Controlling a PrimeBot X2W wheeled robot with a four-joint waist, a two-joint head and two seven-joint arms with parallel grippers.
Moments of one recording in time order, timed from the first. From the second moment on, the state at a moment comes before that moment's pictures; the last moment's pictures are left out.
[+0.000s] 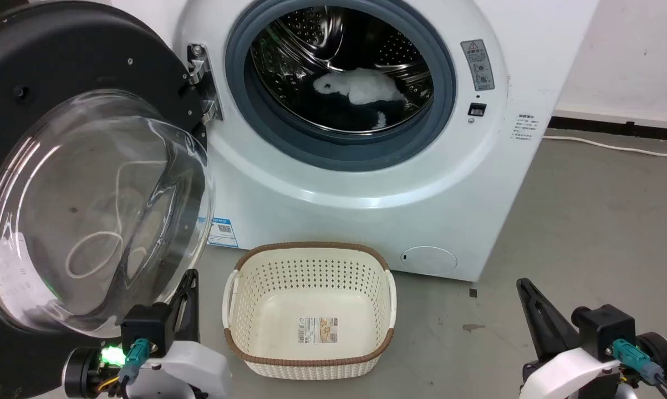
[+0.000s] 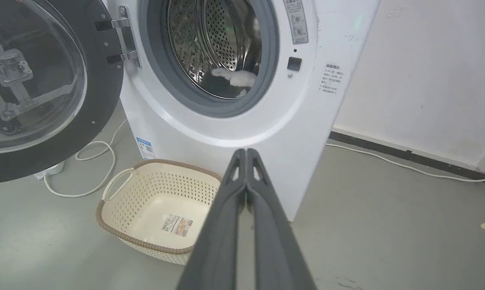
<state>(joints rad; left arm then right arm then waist) -0.01 0.05 0.00 0.00 0.00 0.00 0.00 0.01 -0.05 0.00 0.00 0.01 0.13 0.00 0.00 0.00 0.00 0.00</state>
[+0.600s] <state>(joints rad) -0.01 0.05 0.00 0.00 0.00 0.00 0.00 0.01 -0.05 0.00 0.00 0.01 0.13 0.00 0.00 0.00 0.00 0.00</state>
